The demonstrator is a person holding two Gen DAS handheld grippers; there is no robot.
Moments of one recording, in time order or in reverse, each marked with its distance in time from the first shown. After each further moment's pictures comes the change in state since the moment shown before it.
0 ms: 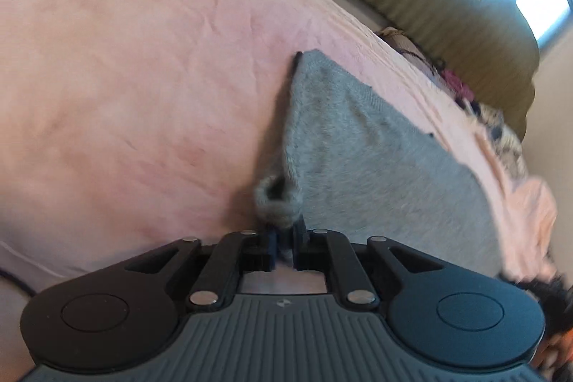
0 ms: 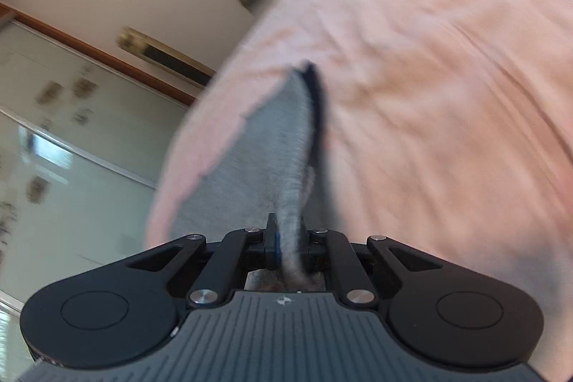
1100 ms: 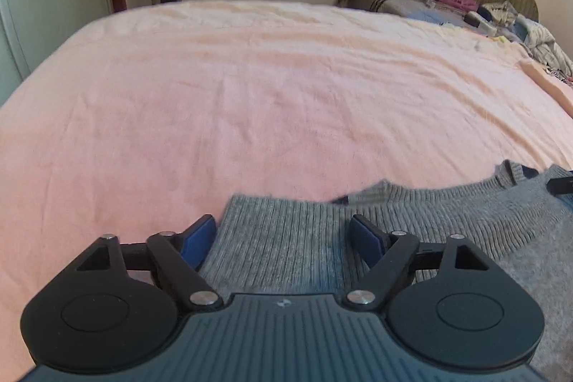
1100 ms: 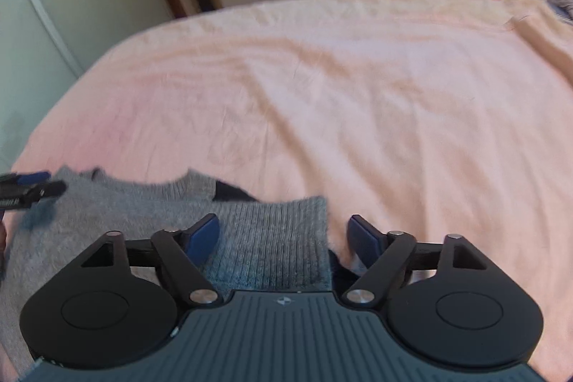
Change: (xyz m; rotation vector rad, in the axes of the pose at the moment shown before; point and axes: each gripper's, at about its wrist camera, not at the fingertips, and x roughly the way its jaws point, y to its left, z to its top) left arm 0.209 -0.124 0.155 0.480 0.008 0.154; right arm 0.203 0.108 0.141 -0.672 0.158 -0.301
